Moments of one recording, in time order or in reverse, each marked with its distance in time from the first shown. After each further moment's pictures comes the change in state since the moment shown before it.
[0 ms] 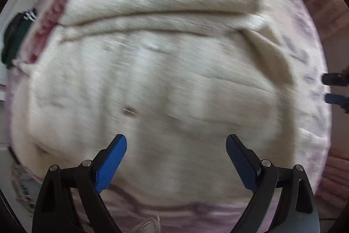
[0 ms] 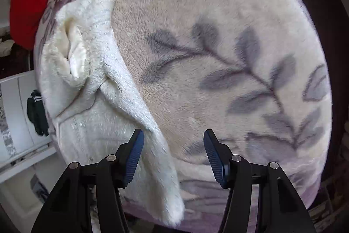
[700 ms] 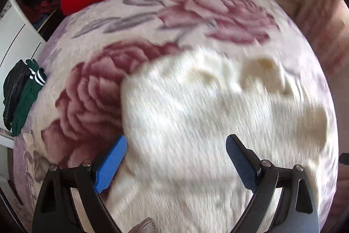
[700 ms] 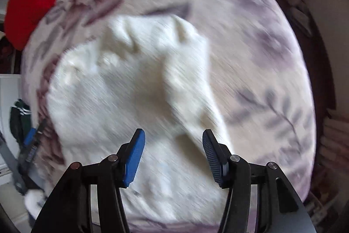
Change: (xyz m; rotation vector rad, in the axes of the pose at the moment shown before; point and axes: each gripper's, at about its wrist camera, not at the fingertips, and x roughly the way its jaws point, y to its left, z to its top) left arm -0.040 0.187 0.197 0.086 -0.289 0.067; right arm 0.005 0.215 0.014 -0.019 -0.181 -0.269
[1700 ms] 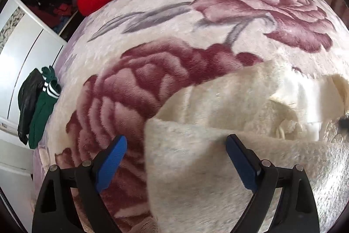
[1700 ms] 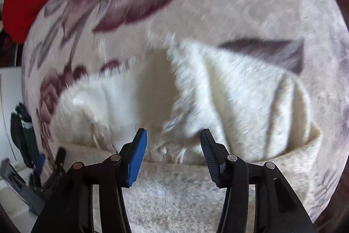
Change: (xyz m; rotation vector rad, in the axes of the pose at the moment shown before) left arm 0.109 0.041 0.080 -0.032 0.011 0.259; right arm 0.141 0.175 0.148 -0.128 0.115 0.078
